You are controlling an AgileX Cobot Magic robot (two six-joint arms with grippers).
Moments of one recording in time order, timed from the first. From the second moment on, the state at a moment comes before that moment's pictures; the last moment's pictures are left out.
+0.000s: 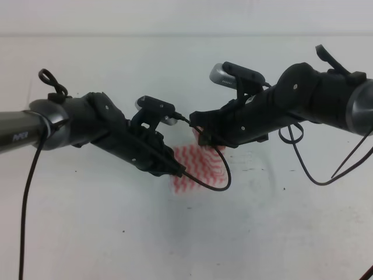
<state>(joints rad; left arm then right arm) -0.42 2.00 -1.28 -0.69 0.60 0.86 0.50 1.93 -1.41 0.66 0.55 -0.05</state>
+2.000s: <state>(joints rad) -0.42 2.02 -1.28 -0.76 0.72 1.03 0.50 1.93 -1.41 0.67 0.55 -0.06</state>
